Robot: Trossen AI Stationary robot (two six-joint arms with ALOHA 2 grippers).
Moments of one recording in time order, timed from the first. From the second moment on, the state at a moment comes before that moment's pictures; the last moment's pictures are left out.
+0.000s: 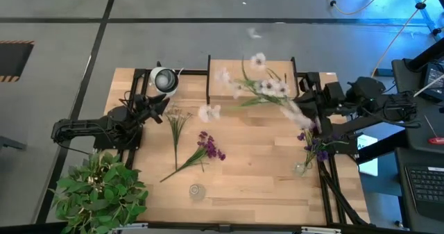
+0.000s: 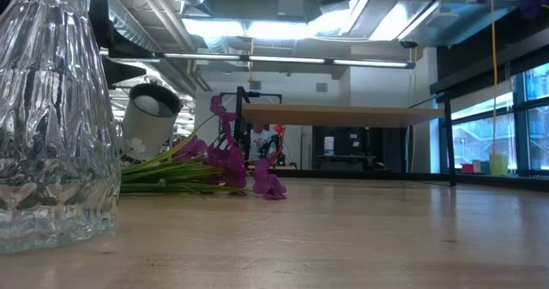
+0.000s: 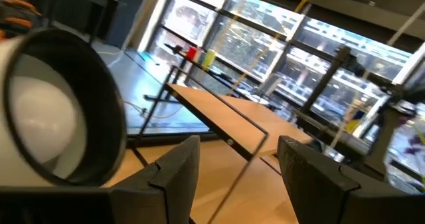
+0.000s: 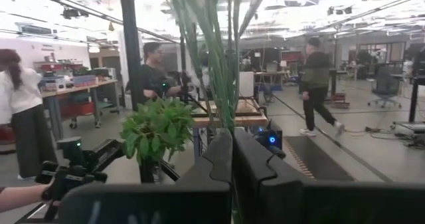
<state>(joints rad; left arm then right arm) 0.09 0.01 0.01 0.11 -0.64 -0.46 0.19 0.82 1.09 -0.06 0.08 0.04</state>
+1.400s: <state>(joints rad) 0.09 1.22 0.92 0.51 -0.19 -0.15 0.17 0.94 1.09 0.00 0.15 0.00</state>
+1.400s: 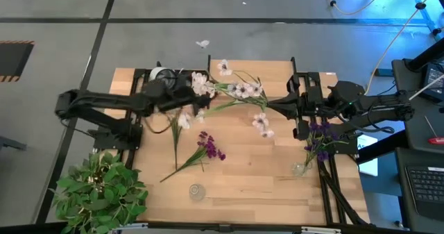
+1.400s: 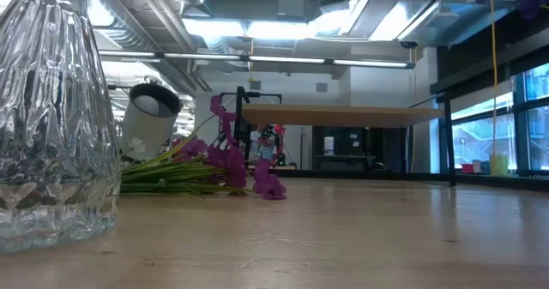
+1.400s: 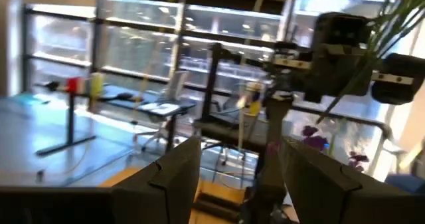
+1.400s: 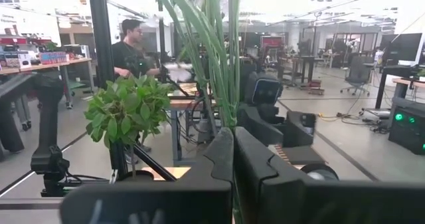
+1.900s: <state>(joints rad) 0.02 1.64 1.38 0.57 0.05 -0.06 0.17 0.93 1.09 0.00 0.15 0.00</state>
